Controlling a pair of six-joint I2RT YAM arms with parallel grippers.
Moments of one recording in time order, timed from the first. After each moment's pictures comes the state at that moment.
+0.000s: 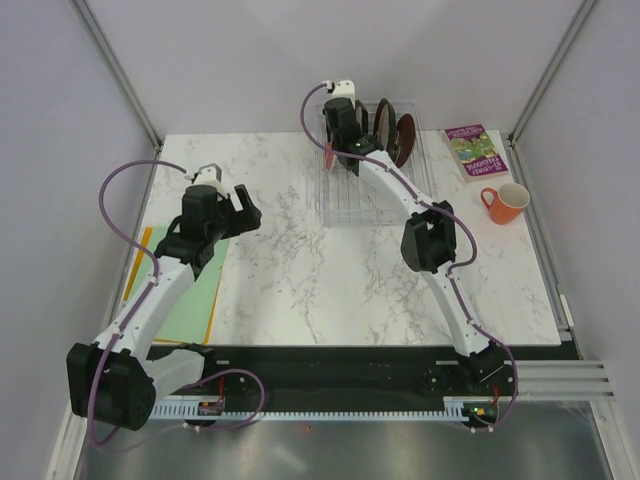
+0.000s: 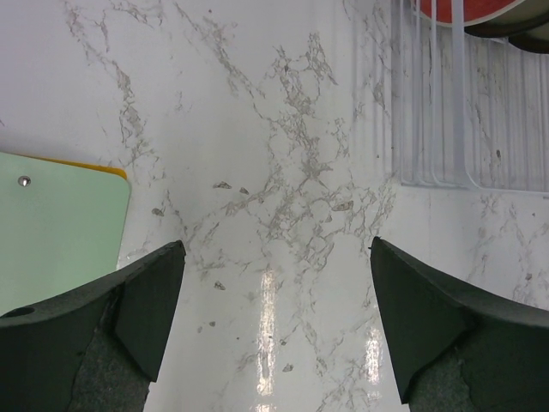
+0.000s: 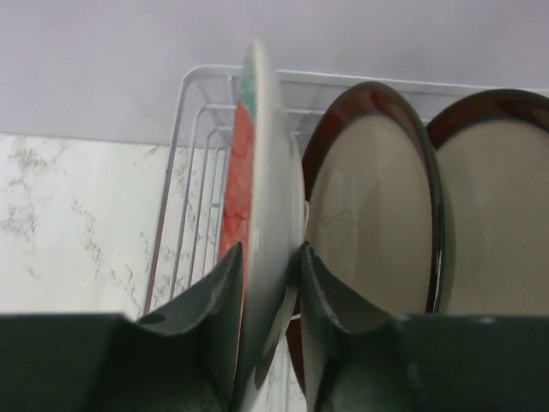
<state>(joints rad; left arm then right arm) -0.22 1.11 0.86 -0.28 -0.05 -0.41 0.52 2.56 2.54 -0.31 0.46 0.10</state>
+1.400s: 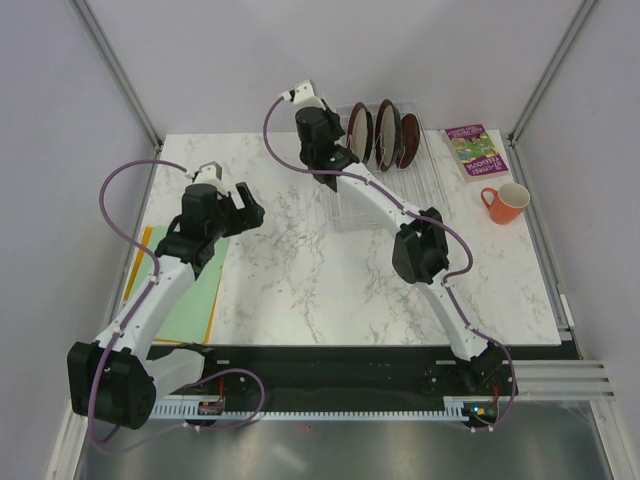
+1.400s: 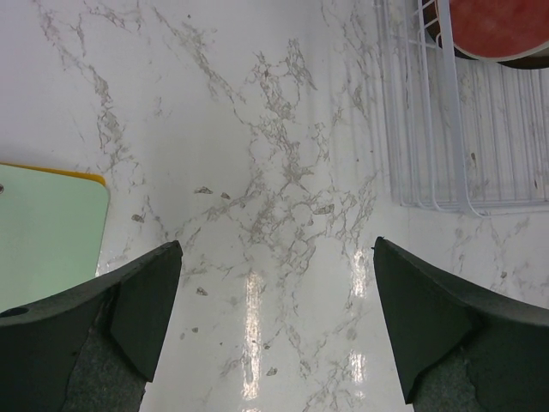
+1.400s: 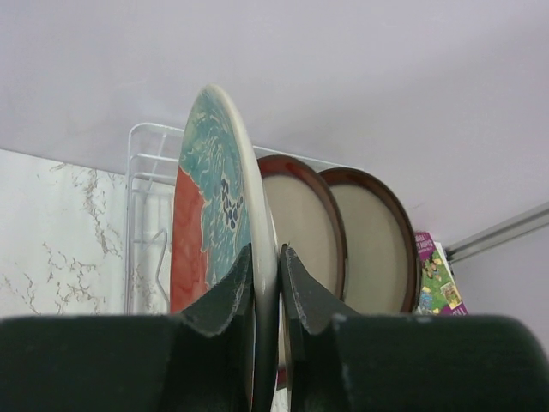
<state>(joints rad) -0.22 1.12 0.86 -0.25 -0.02 -0.43 0.68 2.49 2.45 -0.06 0.86 -0.42</state>
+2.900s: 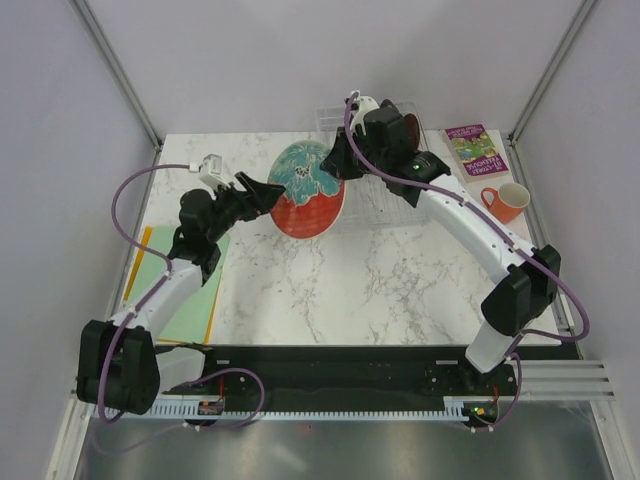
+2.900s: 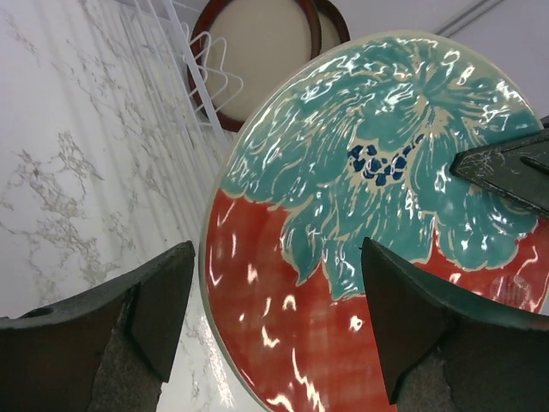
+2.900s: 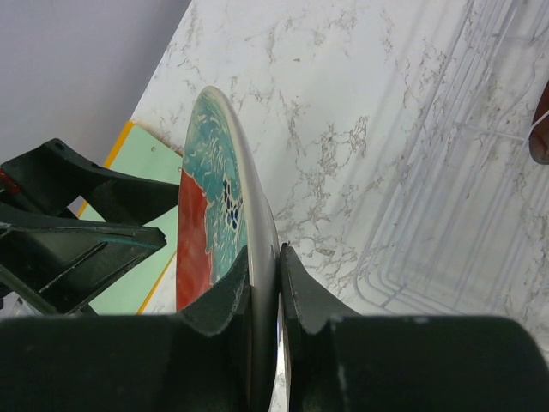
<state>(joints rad) -0.21 1.18 0.71 0.39 0.33 -0.69 0.60 1.70 1.75 -0.44 -0.13 0.42</state>
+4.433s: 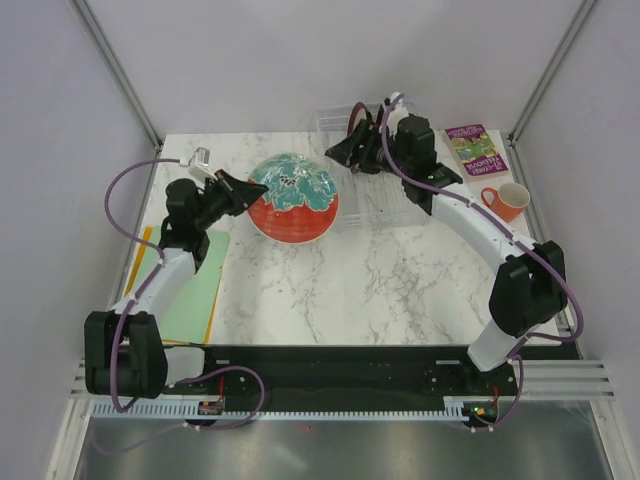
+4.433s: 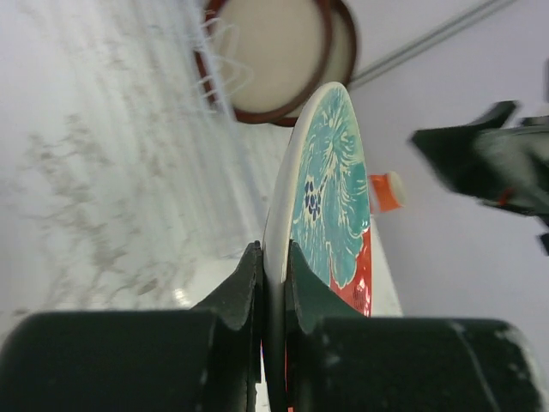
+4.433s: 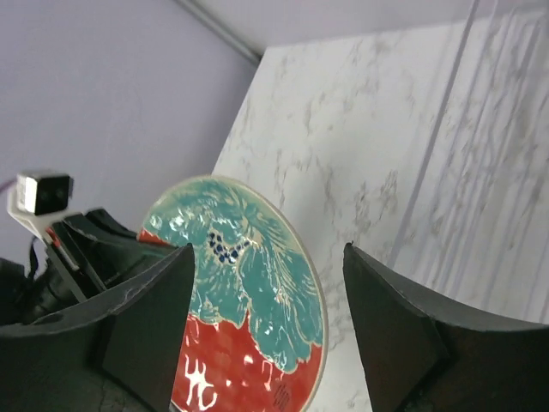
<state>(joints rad) -0.07 1.25 0.75 0.42 0.54 -0.81 0.45 1.66 1.42 0.03 -0.34 0.69</state>
